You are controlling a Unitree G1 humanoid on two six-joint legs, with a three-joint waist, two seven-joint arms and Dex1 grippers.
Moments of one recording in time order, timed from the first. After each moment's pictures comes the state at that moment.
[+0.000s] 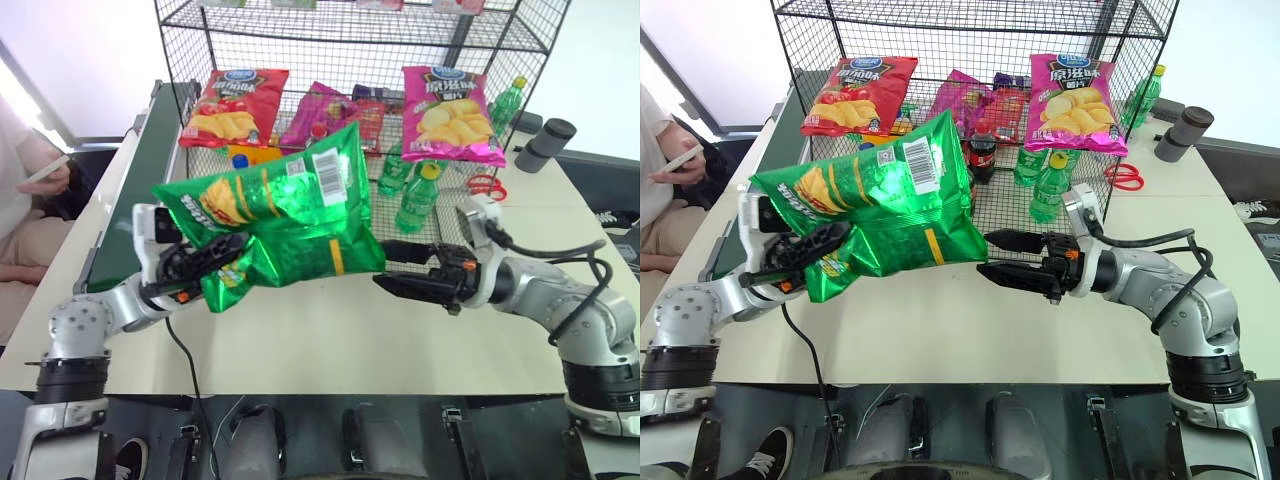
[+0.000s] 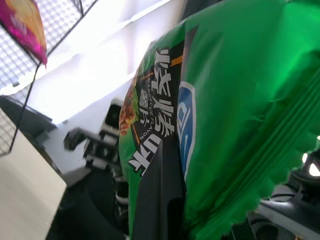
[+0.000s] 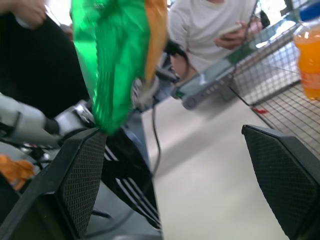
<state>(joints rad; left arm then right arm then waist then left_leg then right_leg) -0.34 0.61 0.17 0.10 -1.52 1.14 -1.08 -0.35 -0.65 -0.14 -0.28 1.07 0.95 0.99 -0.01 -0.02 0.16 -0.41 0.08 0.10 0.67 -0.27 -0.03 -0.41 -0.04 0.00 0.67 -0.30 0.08</state>
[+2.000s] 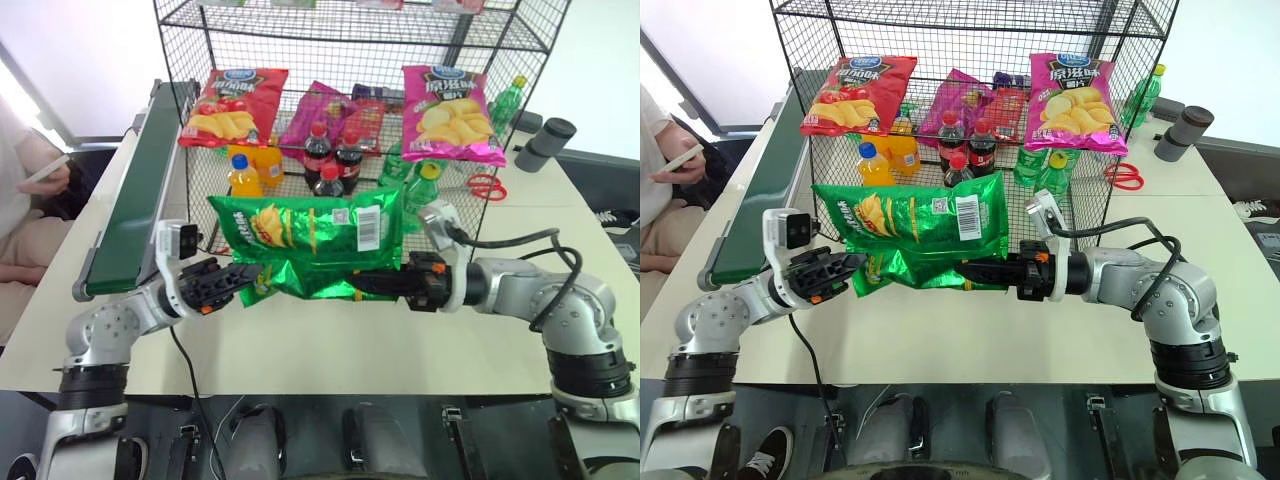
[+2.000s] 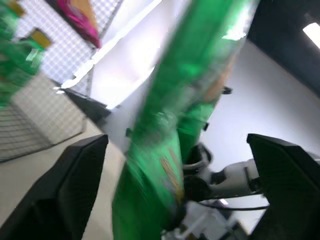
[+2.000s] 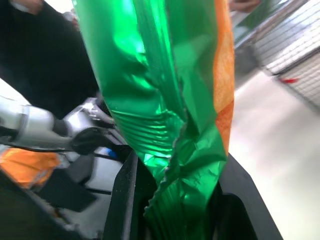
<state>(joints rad) -0.26 0.56 0.23 0.05 -1.04 0.89 -1.24 -0.43 -0.65 -0.07 -0.30 1.04 1.04 0.84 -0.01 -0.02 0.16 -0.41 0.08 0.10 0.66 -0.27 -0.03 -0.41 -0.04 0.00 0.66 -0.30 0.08</state>
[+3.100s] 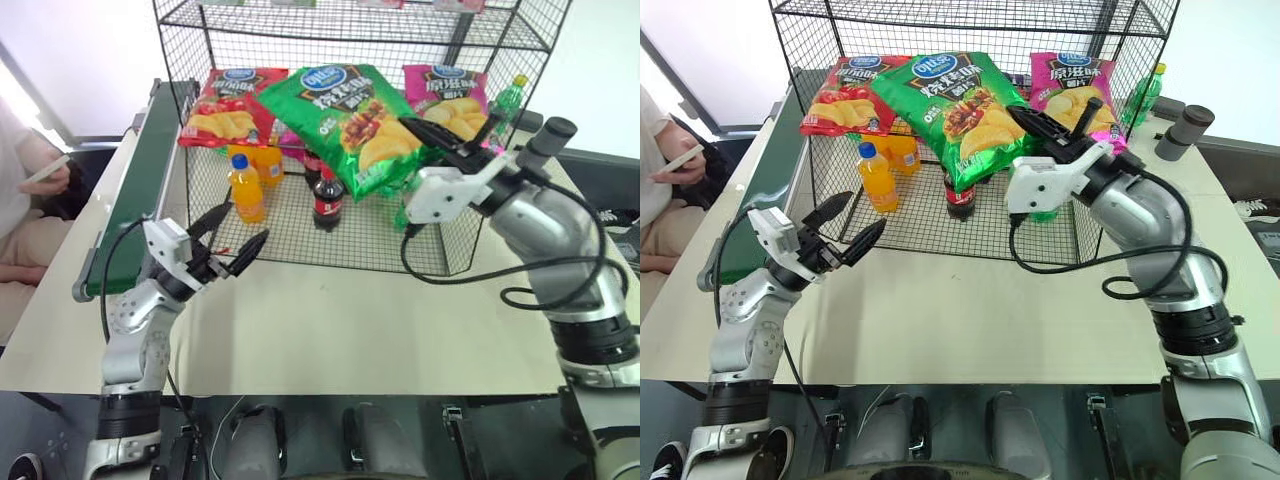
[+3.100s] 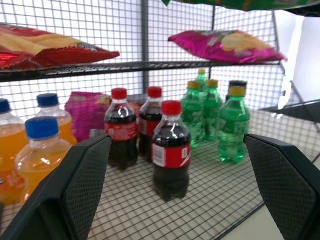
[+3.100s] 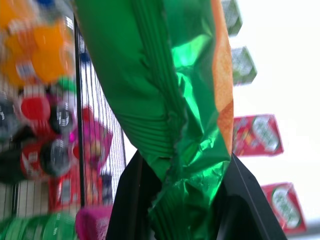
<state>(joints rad) -0.18 0.31 0.19 -0.07 -0.42 -0.02 -0.76 -0.63 -0.65 0.10 -0.15 -0.52 -0.14 0.45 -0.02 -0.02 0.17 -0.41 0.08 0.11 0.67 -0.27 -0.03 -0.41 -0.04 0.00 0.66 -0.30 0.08</state>
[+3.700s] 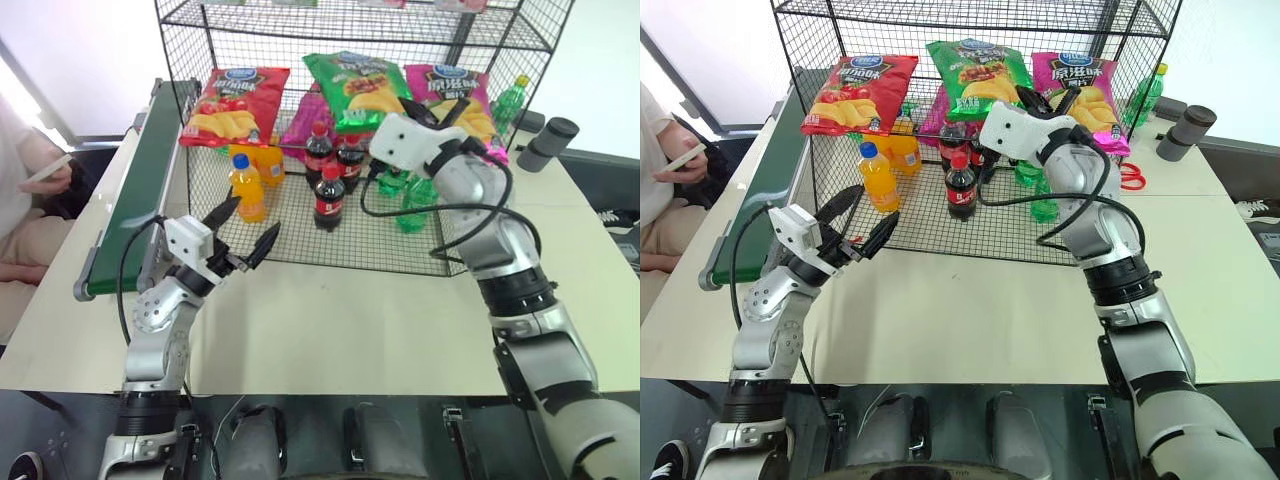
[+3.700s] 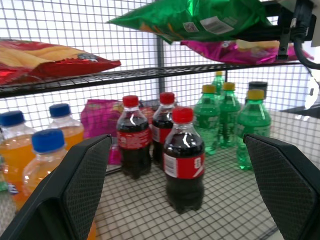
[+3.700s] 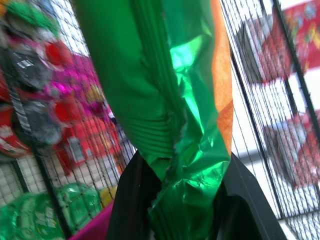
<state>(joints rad) -0.21 0.27 0.13 -0.08 -0.33 -0.08 -0.63 -0.85 -0.44 0.19 0.19 -0.66 0.23 0.30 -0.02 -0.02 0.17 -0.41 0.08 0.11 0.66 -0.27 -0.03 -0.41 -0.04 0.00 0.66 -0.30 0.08</state>
